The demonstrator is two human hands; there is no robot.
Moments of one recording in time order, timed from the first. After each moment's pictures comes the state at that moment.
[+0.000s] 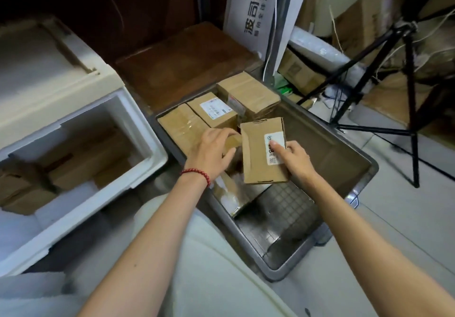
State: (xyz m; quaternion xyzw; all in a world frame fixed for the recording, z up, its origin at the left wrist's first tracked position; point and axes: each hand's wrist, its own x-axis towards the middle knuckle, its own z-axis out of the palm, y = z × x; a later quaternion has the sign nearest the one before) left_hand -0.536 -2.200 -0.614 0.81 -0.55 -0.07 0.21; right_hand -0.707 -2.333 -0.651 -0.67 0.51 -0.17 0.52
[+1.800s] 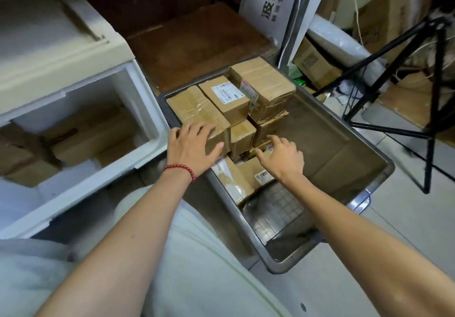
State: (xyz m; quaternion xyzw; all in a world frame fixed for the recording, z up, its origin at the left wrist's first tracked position) left_hand -0.507 -2.164 -0.648 0.87 -0.49 0.02 0.08; right_hand -0.669 -2.310 -0.679 -0.86 0.48 -0.02 0.17
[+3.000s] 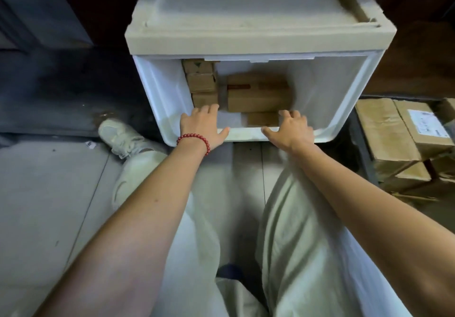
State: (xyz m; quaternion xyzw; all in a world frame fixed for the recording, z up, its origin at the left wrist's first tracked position) left_hand -0.404 -1.884 -0.632 0.99 -0.14 -0.05 0.01; right_hand -0.445 -2.080 -0.639 -0.97 0.17 0.07 0.15
